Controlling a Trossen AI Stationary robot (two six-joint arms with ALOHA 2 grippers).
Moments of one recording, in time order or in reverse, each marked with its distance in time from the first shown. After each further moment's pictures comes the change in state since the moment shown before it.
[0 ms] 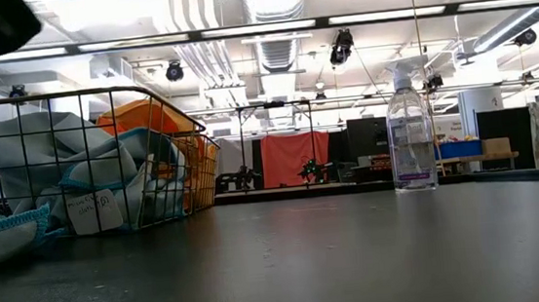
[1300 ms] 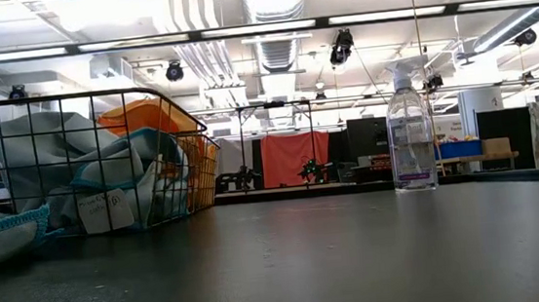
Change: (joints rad) left arm -0.147 0.329 0.006 -0.176 0.195 0.338; right arm 0.023 0.002 0.000 -0.009 0.012 -0.032
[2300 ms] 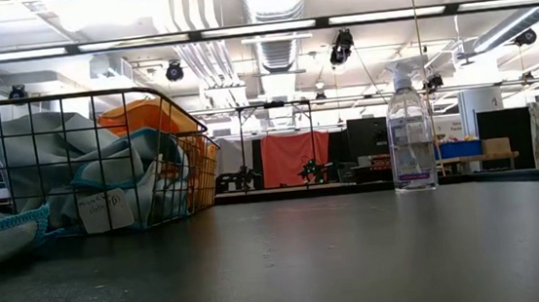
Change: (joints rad) left arm -0.014 0.481 0.592 -0.411 0.007 0.566; right arm 0.003 0.001 -0.006 -0.002 0.000 0.135
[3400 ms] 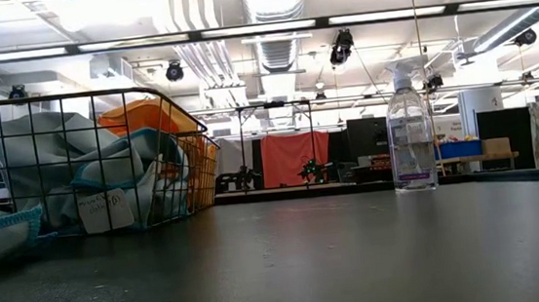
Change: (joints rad) left arm -0.142 -0.006 -0.365 0.322 -0.024 -0.286; right arm 0.072 0.000 -0.039 0.028 0.046 0.190
